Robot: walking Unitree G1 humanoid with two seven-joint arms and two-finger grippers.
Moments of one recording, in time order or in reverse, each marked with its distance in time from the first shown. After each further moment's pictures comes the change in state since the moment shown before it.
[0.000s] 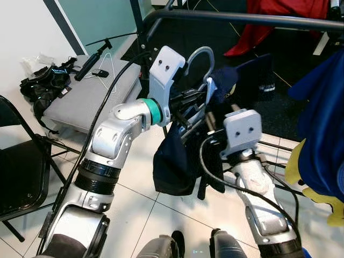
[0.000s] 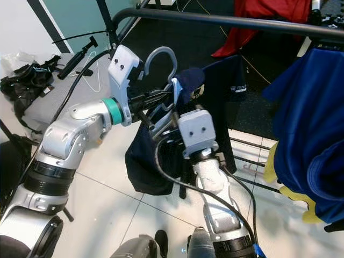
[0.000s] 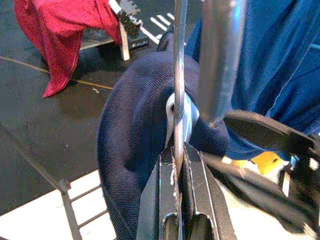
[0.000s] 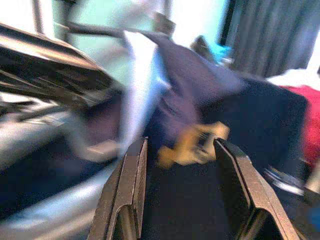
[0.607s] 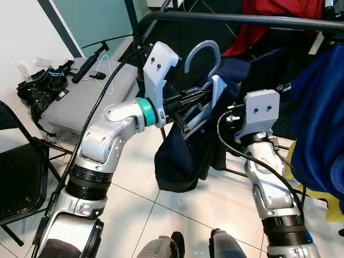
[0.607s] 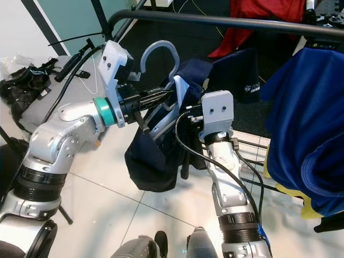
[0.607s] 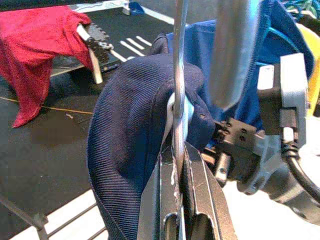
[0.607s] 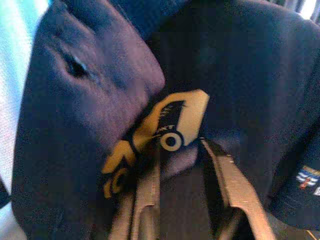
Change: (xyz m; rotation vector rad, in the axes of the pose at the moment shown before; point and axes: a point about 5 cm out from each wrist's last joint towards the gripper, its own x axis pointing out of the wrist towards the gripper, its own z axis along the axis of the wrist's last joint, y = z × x) left arm -0.015 -0.008 0.011 0.011 -0.080 -0.128; right arm 0.030 -0.023 -0.008 0.049 0.038 -0.032
